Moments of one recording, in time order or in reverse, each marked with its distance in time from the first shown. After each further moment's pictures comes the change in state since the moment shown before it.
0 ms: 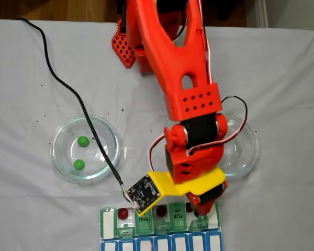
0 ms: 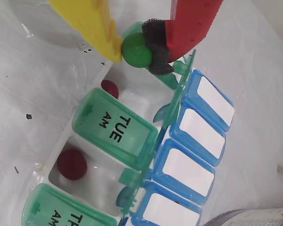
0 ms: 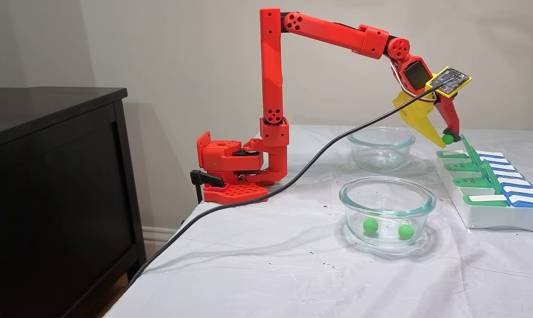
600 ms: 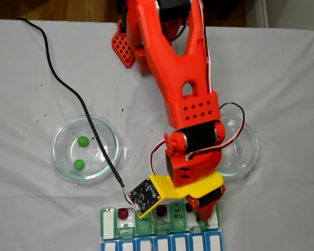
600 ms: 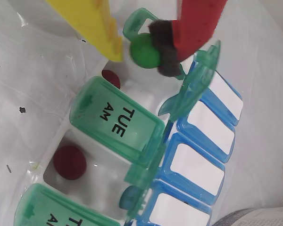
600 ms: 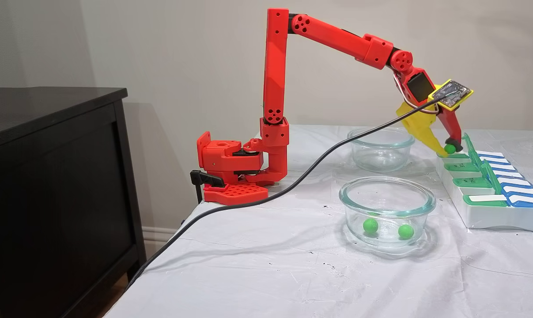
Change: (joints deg) arm 0.0 -3.3 0.9 -5.1 0.8
